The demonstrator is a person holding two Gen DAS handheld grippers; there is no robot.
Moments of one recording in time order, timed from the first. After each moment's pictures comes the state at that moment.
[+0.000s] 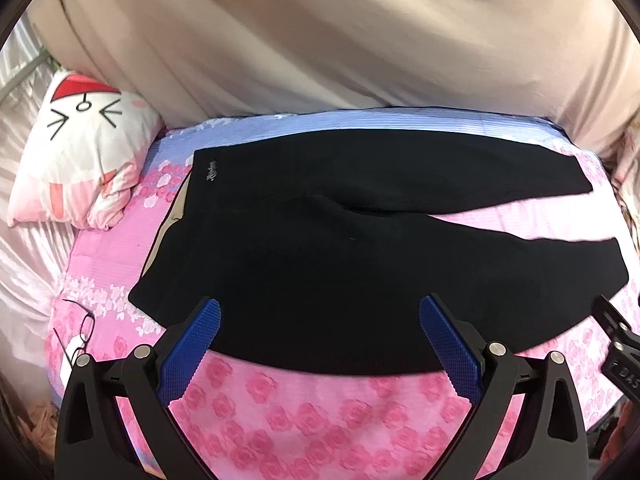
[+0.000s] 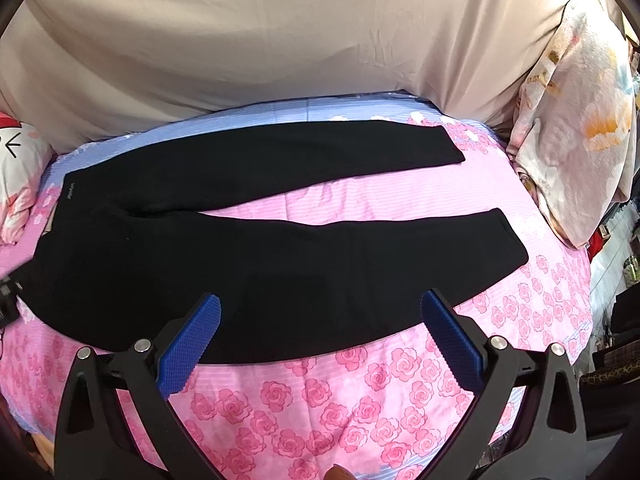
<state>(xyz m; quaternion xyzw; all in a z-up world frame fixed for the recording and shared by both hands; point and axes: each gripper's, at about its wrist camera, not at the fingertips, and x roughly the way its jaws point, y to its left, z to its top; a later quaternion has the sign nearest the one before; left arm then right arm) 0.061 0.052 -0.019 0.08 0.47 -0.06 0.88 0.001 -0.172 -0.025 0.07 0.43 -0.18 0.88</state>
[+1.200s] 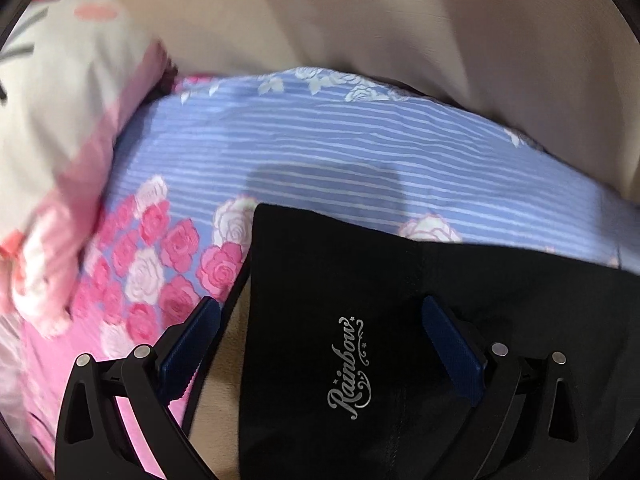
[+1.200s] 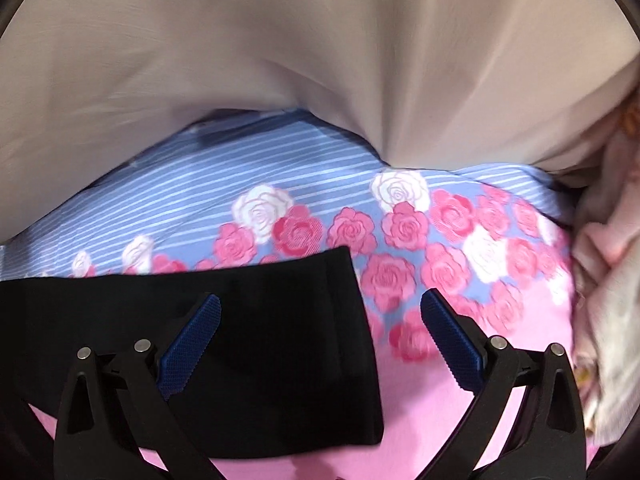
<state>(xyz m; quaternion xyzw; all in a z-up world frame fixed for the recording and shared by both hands) 0.427 0.222 -0.177 0.01 0.55 0.05 0.83 0.280 -0.599 -0.133 0.12 0.49 -0.14 0.85</state>
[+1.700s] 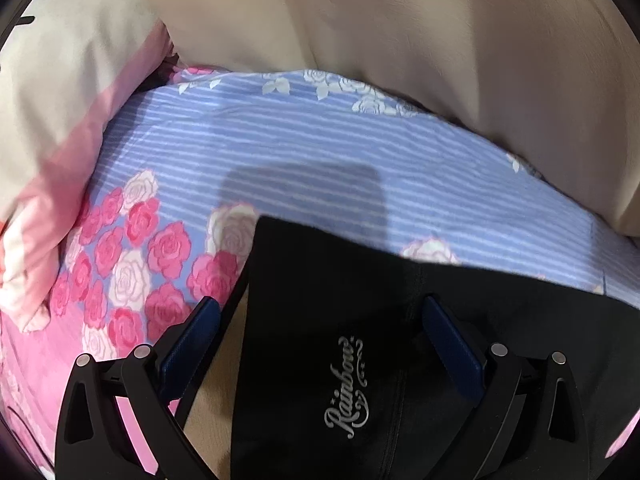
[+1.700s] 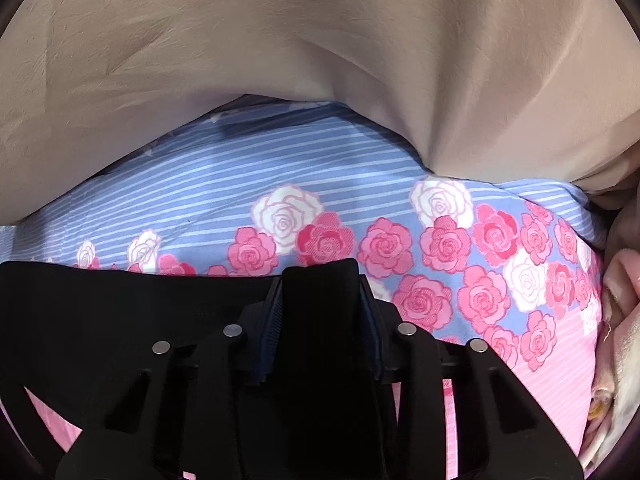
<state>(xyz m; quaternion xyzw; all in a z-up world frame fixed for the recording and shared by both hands) 0.439 0.237 -0.177 -0.04 0.54 0.03 0.84 0.289 -0.596 -0.147 0.11 0.49 -0.10 0.86</state>
